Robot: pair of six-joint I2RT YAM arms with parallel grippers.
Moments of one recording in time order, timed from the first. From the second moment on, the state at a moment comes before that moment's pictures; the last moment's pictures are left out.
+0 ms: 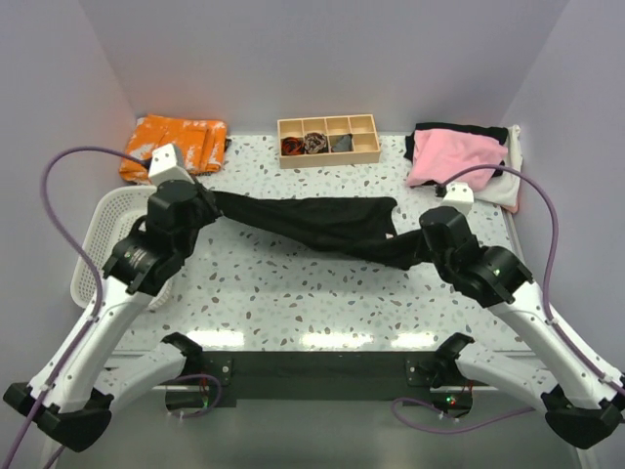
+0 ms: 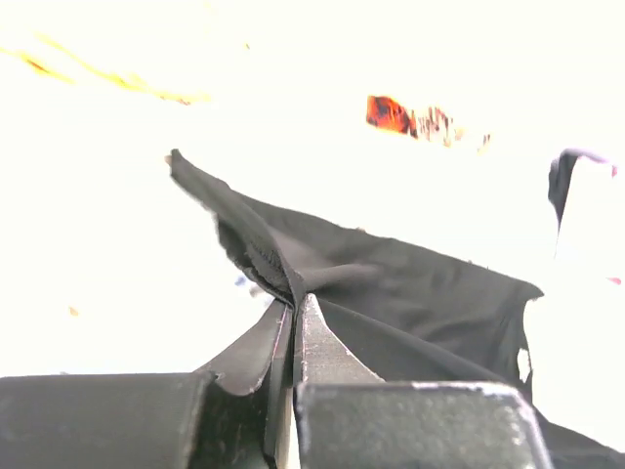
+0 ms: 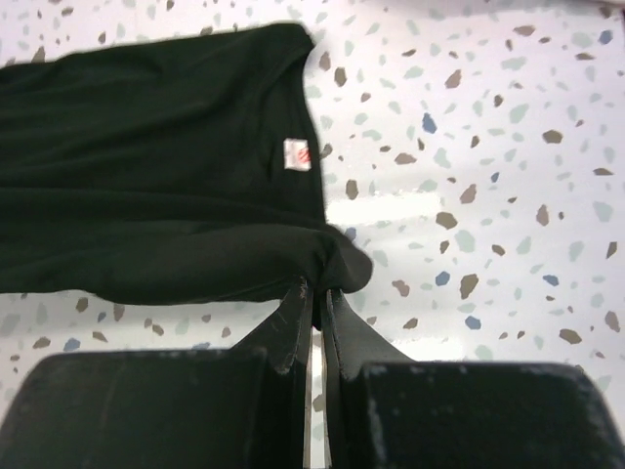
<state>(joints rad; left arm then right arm) -0.50 0.96 1.13 -0.63 -0.50 -0.59 0.68 0.89 1.09 -0.93 0.58 0.55</state>
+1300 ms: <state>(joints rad) -0.50 1.04 1.76 -0.64 -0.57 -0.25 0.67 1.10 1.97 -0.87 0.71 0.04</state>
